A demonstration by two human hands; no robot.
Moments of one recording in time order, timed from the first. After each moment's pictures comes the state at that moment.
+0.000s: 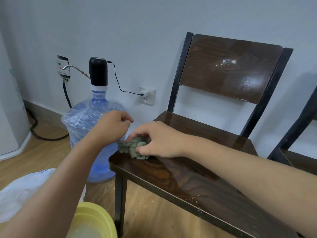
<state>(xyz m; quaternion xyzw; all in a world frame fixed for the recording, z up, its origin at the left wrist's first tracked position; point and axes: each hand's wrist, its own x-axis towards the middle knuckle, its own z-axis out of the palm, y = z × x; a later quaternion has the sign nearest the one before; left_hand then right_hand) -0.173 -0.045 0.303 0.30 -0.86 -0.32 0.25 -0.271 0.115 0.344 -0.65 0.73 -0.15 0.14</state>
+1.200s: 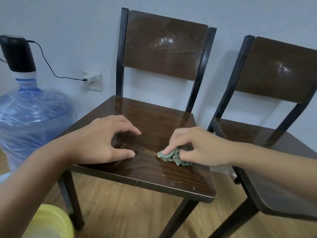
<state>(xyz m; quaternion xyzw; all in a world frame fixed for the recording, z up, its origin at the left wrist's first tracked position) -0.187 0.082 0.320 -0.03 -0.97 -0.21 0.09 -0.326 0.344 0.350 -0.55 0.82 -0.13 0.13</state>
